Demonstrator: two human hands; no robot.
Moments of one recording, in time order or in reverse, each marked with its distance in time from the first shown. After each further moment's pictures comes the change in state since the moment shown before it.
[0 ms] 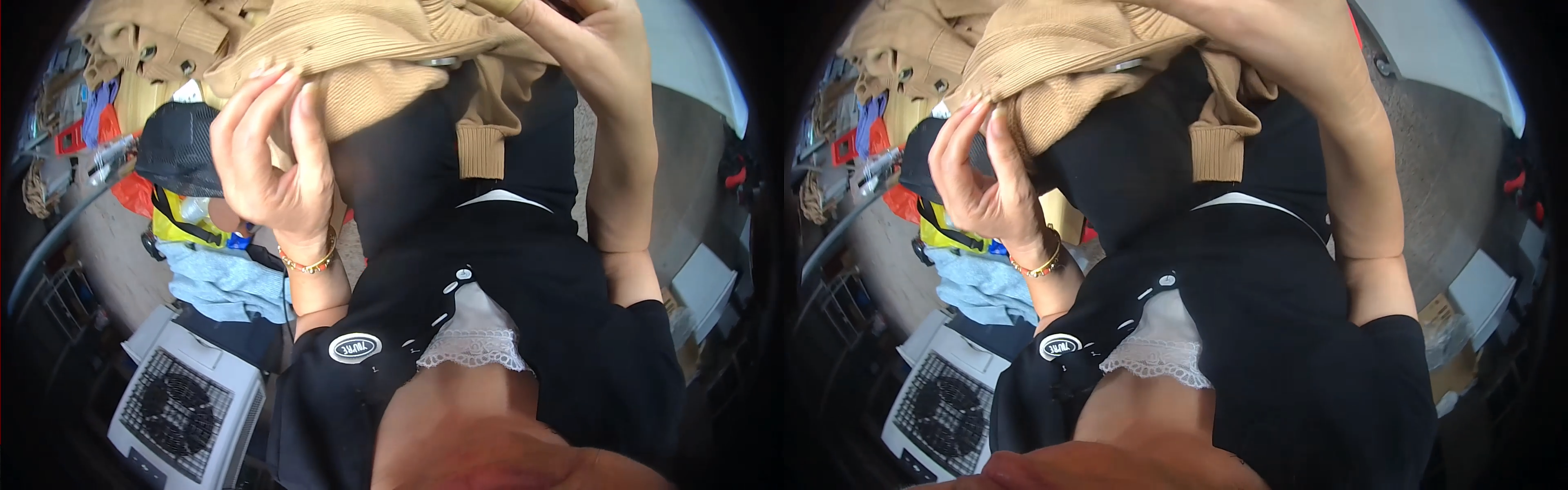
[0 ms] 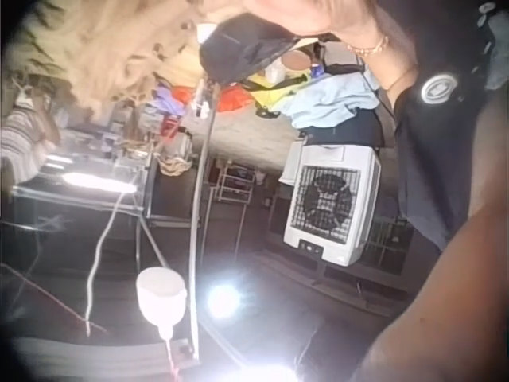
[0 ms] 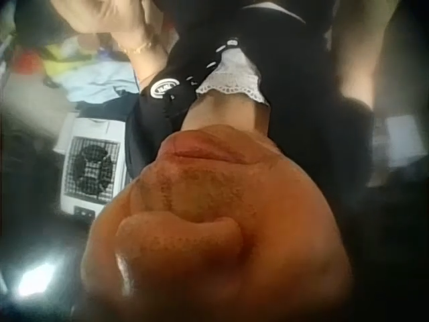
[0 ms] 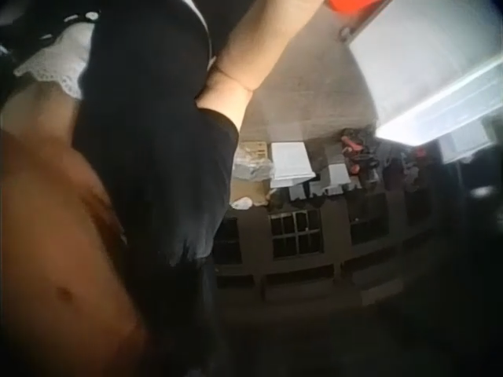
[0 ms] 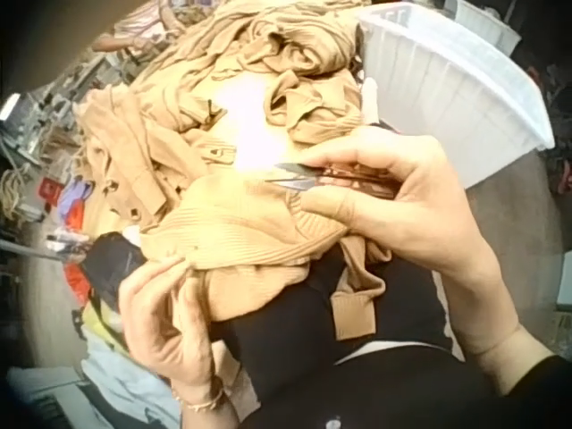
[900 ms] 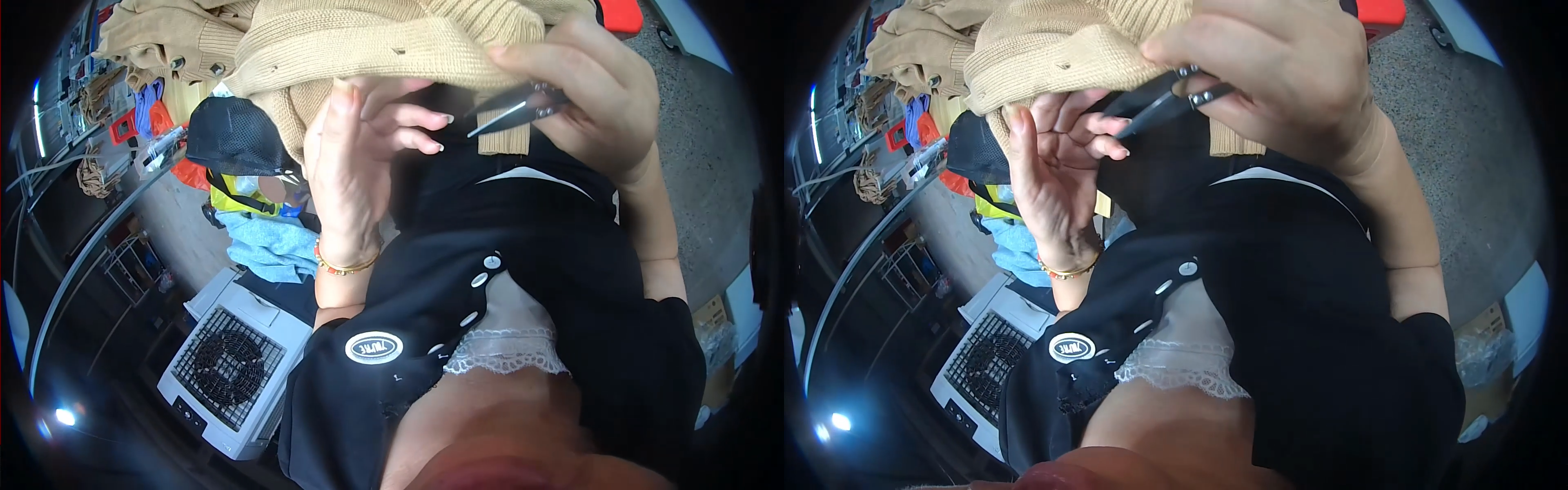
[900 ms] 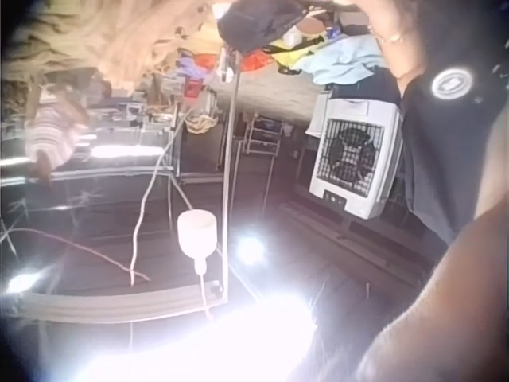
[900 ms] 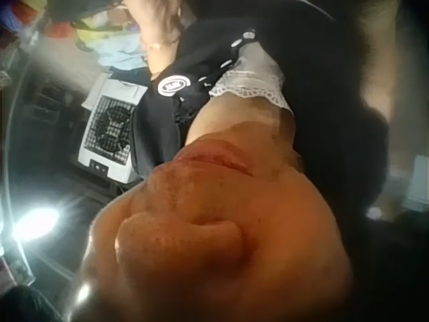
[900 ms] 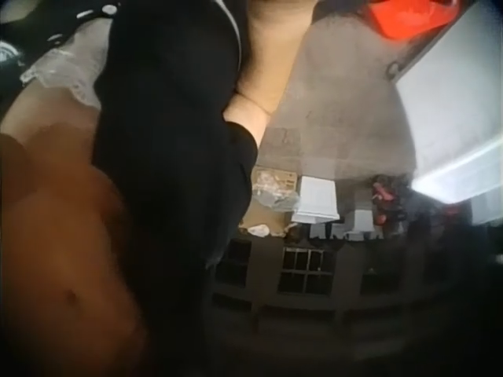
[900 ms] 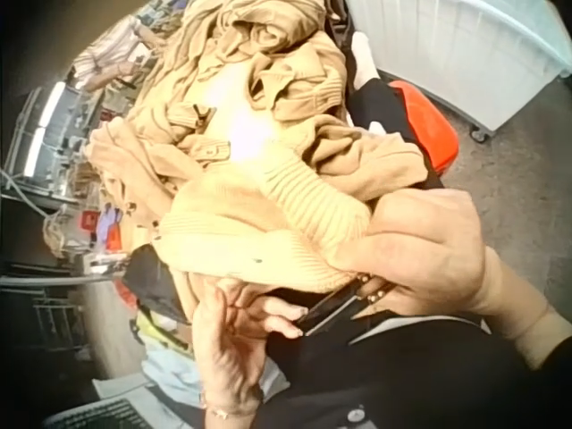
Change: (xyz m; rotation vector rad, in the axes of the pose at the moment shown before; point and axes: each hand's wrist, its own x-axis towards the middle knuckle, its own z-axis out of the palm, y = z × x) left_hand -0.009 0.056 0.011 -1.157 -0.400 -1.138; right_hand -0.074 0.044 -0.019 -0.219 0.077 -0.441
